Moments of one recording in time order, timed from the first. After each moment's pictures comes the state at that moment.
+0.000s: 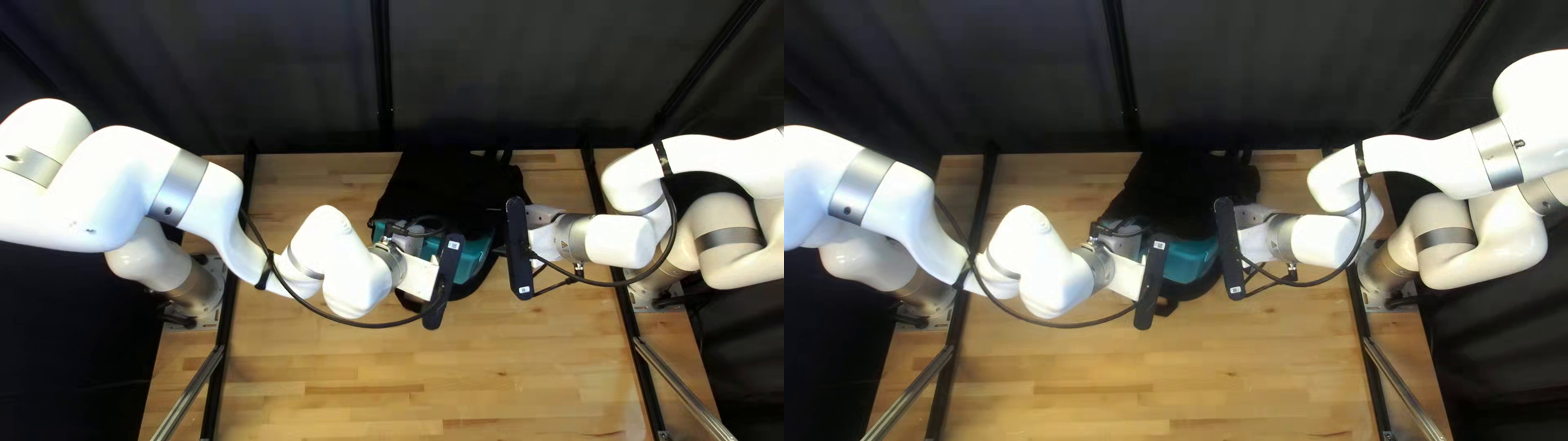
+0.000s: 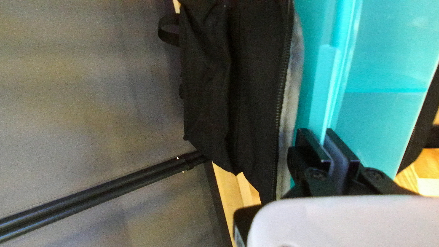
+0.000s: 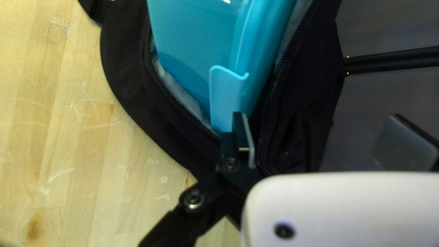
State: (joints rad) left arm 0.46 0.00 -0.70 0.96 0.94 0.92 -0.40; right arm -0.07 -0.52 0.15 0.38 -1.09 0.52 0.59
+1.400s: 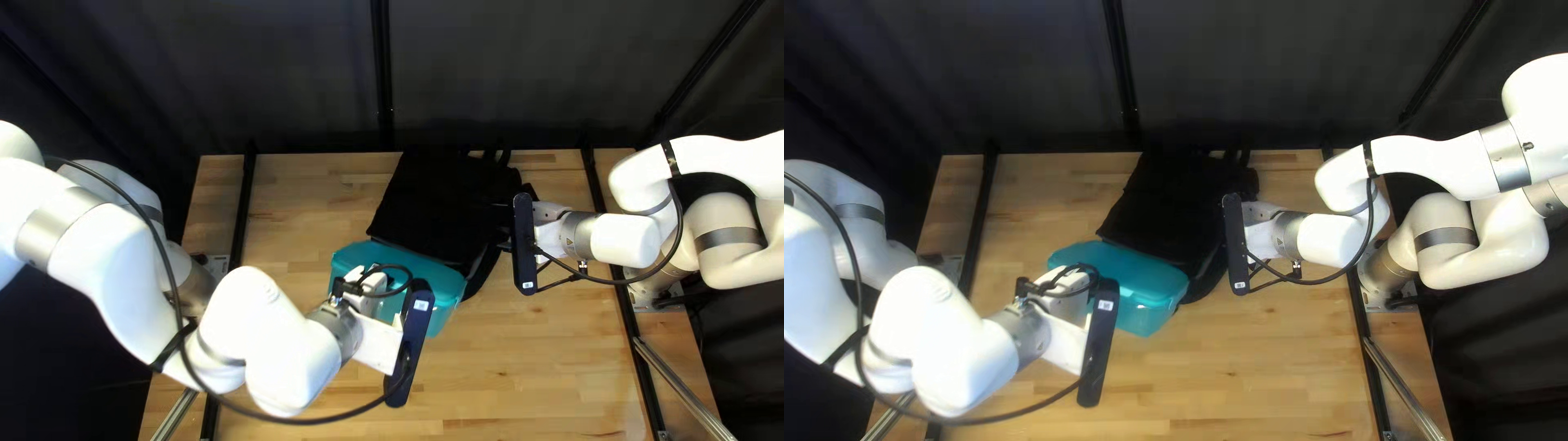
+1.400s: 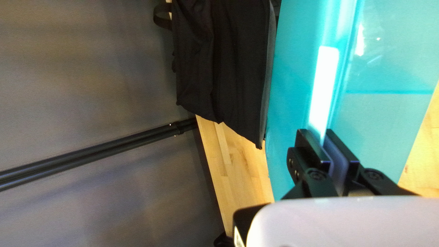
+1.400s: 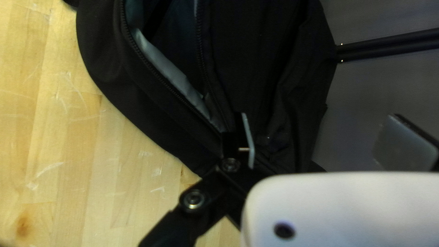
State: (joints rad) left arm 0.30 -0.16 -0.89 1.14 0.65 1.35 -0.37; right arm -0.09 -0.55 0.16 0.35 -1.12 0.53 0.63
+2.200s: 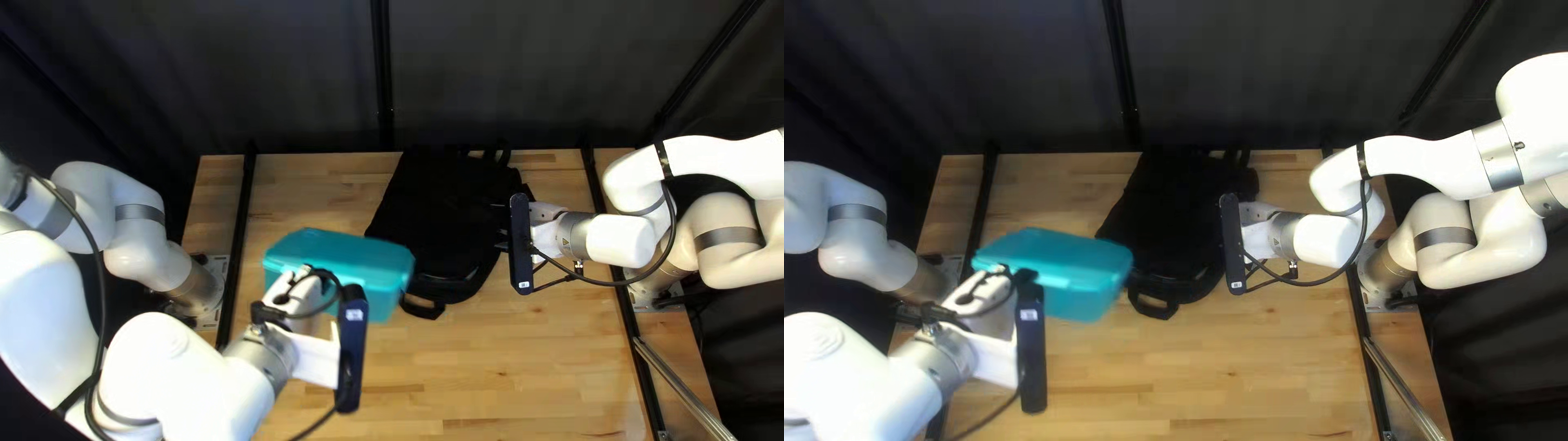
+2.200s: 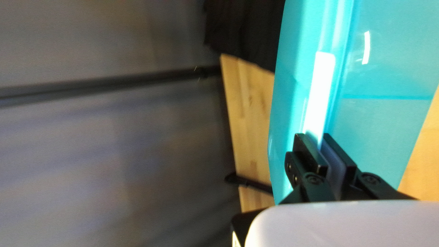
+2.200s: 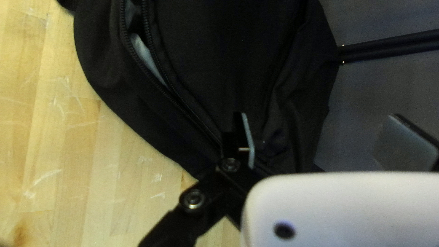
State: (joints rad) left arm 0.24 -0.38 -0.91 1.02 0.58 1.66 -0.47; right arm -0.12 -0.51 0.17 0.36 -1.18 0.50 0.68
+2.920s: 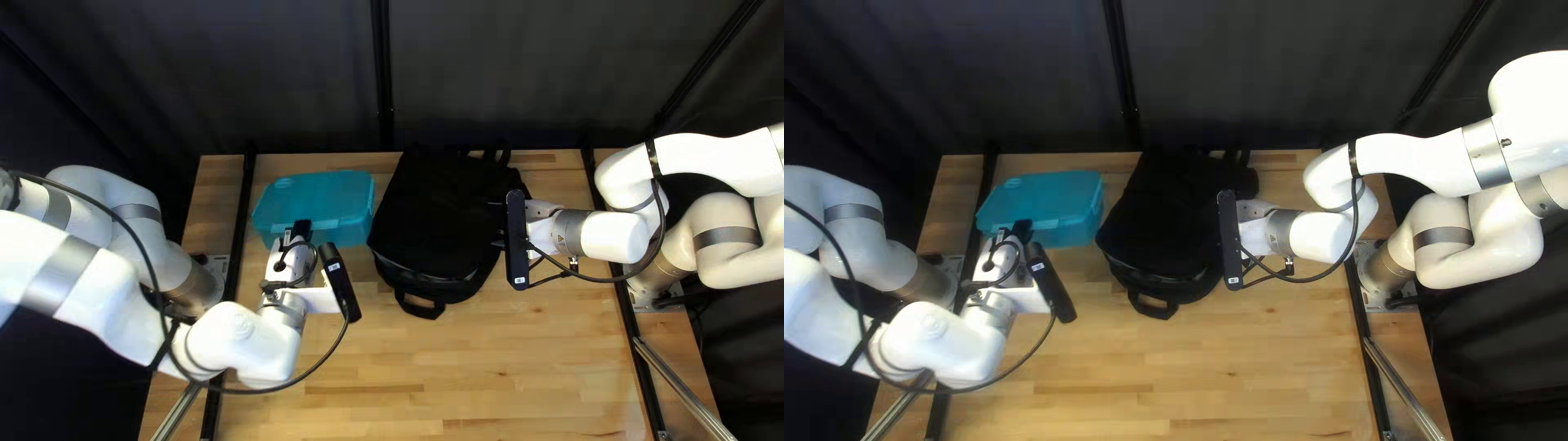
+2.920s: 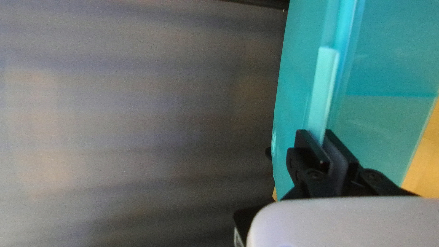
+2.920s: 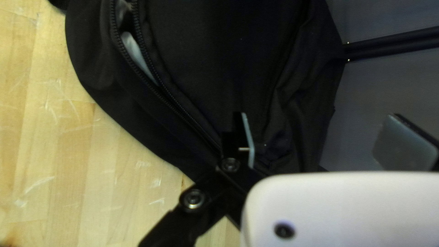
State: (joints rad) left arm 0.38 -0.30 -1.00 0.61 0.80 1.56 -0.94; right arm -0.16 -0.47 0.15 0.37 -1.26 0.45 0.74
